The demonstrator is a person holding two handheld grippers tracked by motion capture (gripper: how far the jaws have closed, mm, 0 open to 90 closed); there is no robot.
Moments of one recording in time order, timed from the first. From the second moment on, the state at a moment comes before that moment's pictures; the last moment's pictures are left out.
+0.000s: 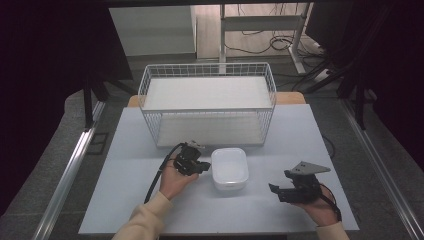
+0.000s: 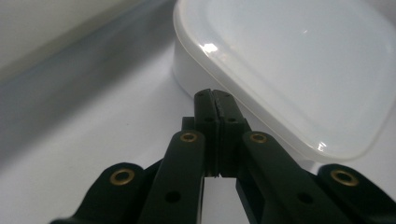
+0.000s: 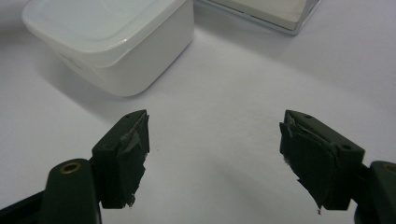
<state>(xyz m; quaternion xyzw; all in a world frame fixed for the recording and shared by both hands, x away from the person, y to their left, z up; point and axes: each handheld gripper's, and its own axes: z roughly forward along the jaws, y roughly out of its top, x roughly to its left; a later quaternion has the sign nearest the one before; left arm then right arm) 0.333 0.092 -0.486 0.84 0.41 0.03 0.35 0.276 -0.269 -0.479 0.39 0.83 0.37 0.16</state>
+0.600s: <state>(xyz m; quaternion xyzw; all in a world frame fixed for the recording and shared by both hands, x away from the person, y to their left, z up) 0.287 0.133 -0.461 0.79 0.45 0.03 0.41 0.275 -0.267 -0.471 0.39 0.82 0.39 0.15</state>
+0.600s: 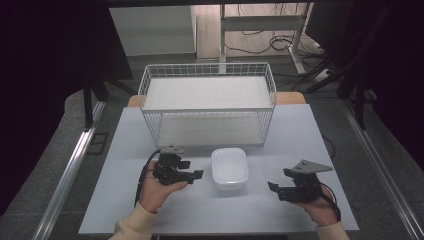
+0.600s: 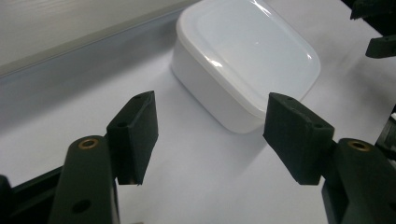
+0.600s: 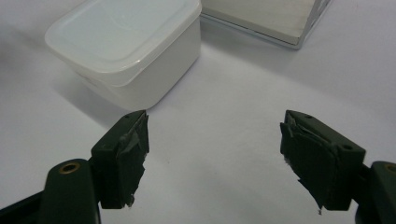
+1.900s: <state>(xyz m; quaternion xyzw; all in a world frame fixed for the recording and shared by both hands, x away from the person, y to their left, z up) 0.321 0.121 -0.475 0.71 0.51 -0.08 0.47 0.325 -0.217 -0.459 0.45 0.78 0.44 0.02</state>
